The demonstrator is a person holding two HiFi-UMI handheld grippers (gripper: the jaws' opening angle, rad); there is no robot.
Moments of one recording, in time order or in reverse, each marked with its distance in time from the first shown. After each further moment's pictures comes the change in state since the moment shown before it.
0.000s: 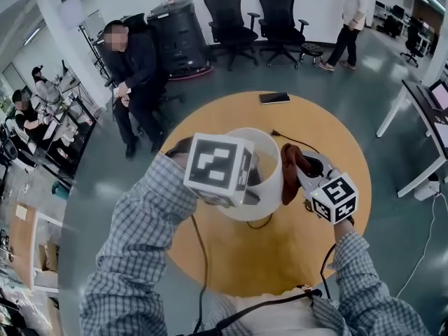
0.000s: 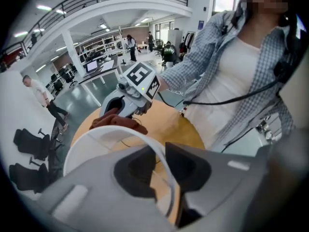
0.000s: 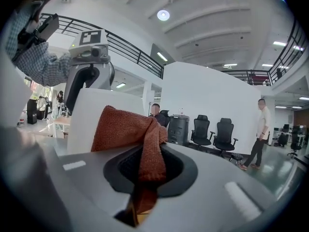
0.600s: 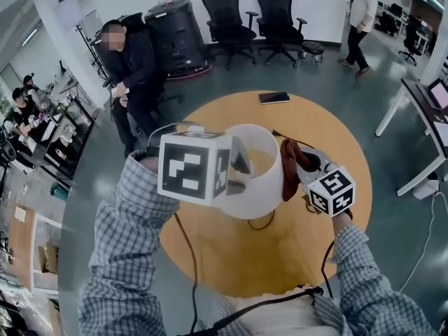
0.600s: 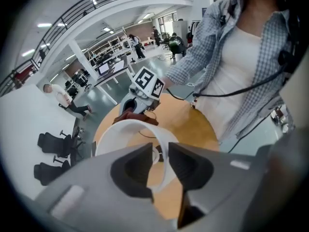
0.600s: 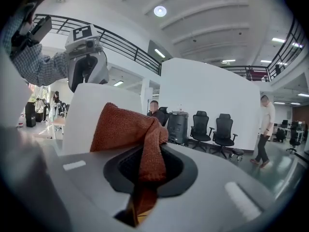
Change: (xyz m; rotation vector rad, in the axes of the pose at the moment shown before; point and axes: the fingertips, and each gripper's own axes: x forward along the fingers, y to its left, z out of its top) left arm -0.039 0.019 -0.021 0.021 0.059 0.206; right arm 0.018 -0.011 -0.010 0.035 0.039 -0.006
